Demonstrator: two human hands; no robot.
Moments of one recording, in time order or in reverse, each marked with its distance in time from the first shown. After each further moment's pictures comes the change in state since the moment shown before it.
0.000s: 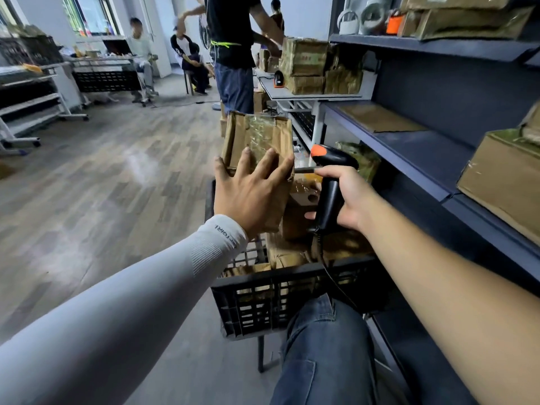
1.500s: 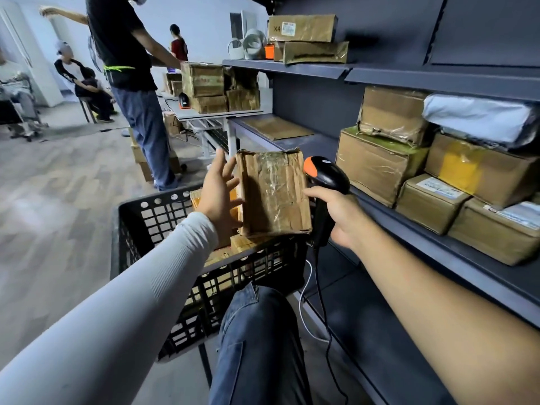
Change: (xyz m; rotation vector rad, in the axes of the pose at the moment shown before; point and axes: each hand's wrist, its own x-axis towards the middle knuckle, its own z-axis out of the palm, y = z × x) left_hand 0.016 0.120 -0.047 -1.959 -0.439 -0.542; right_hand -0.111 0.018 -0.139 0.063 0.447 -0.224
